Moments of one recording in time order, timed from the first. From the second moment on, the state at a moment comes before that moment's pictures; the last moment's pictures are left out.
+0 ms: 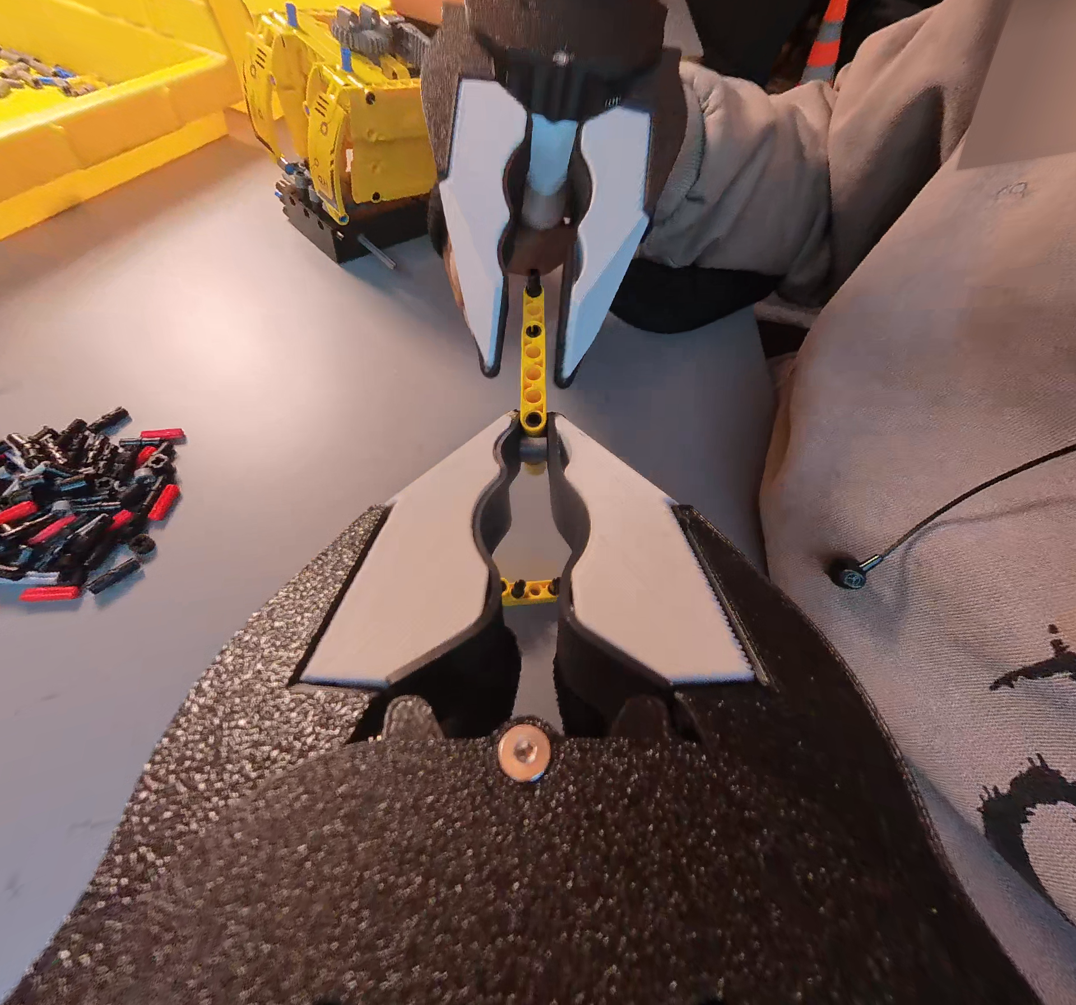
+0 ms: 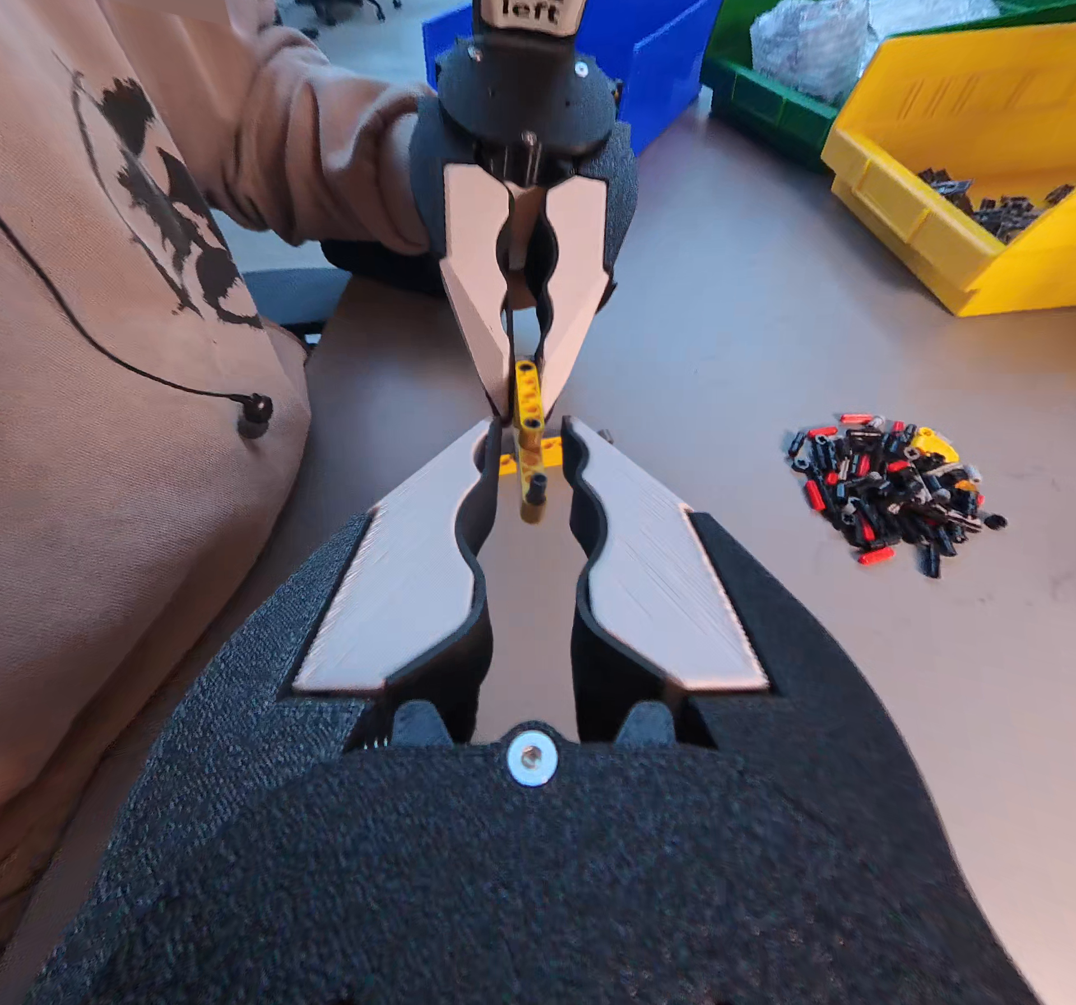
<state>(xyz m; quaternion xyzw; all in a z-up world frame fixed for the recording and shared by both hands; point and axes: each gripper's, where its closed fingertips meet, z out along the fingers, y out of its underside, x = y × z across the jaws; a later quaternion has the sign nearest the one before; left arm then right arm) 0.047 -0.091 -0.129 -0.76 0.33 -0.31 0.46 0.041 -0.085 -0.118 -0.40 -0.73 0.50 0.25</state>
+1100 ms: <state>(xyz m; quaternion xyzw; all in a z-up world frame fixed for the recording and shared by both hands) 0.036 -0.089 -0.102 -0.72 0.27 -0.39 0.50 0.030 -0.088 -0.106 -0.43 -0.66 0.58 0.20</state>
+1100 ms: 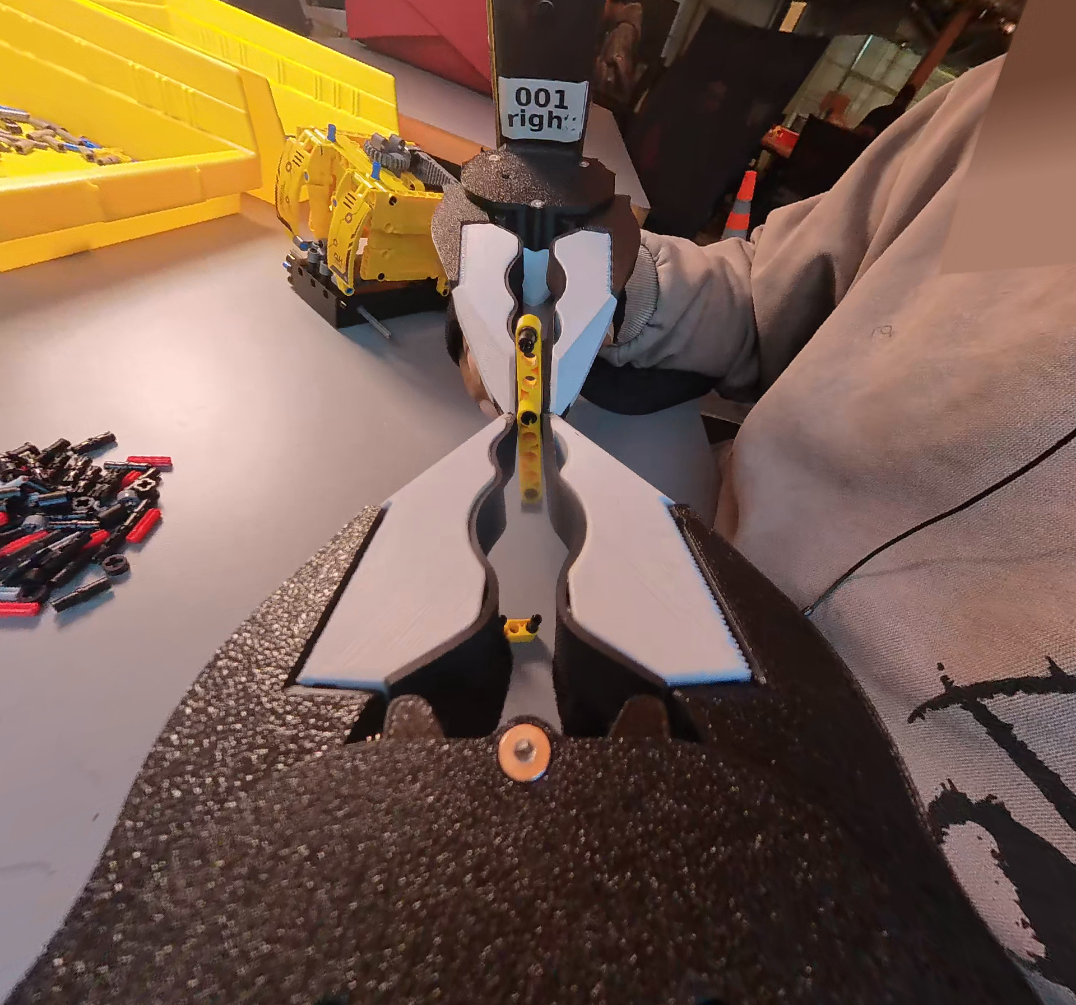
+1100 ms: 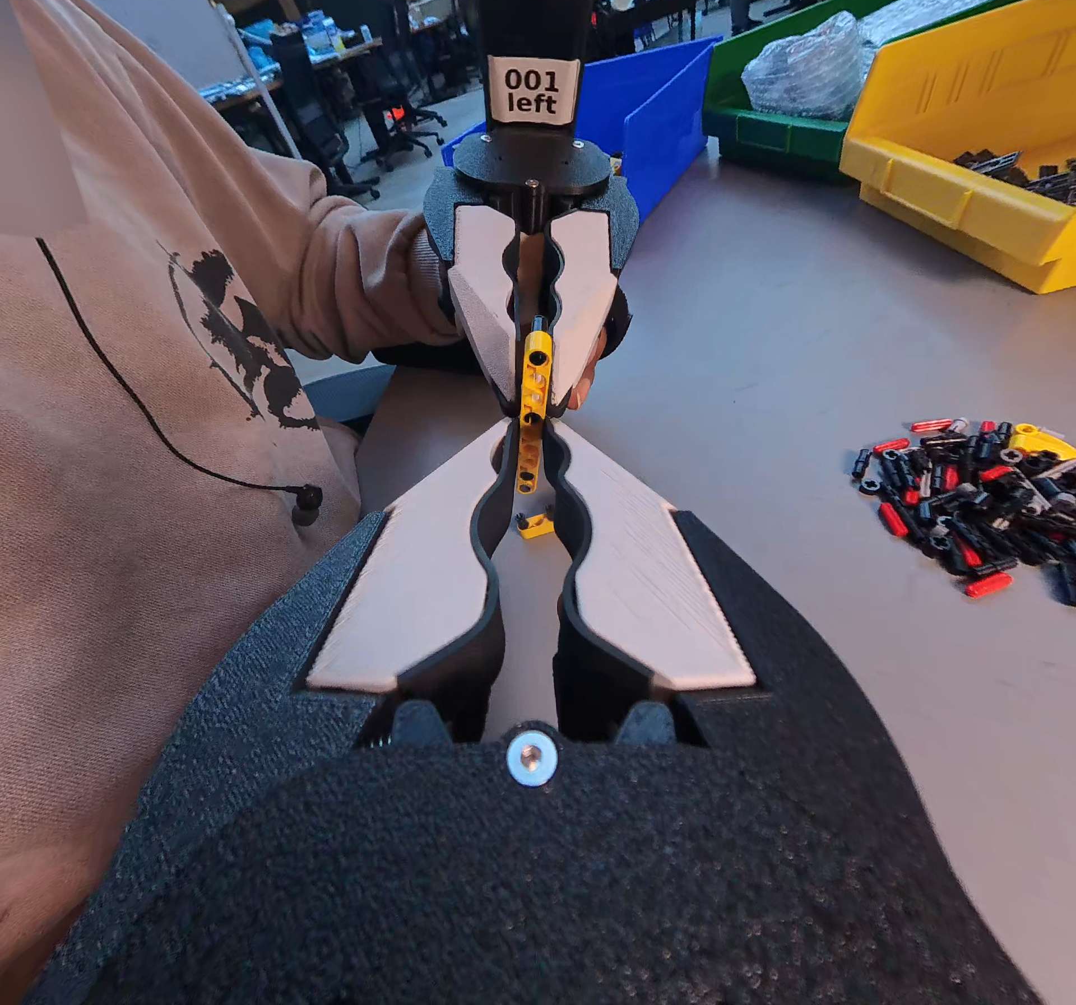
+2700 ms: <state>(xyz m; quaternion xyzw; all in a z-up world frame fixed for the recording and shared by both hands) -0.017 -0.068 -0.096 -0.72 0.16 -0.42 0.53 0.021 -0.043 -0.090 -0.47 -0.55 0.66 0.22</state>
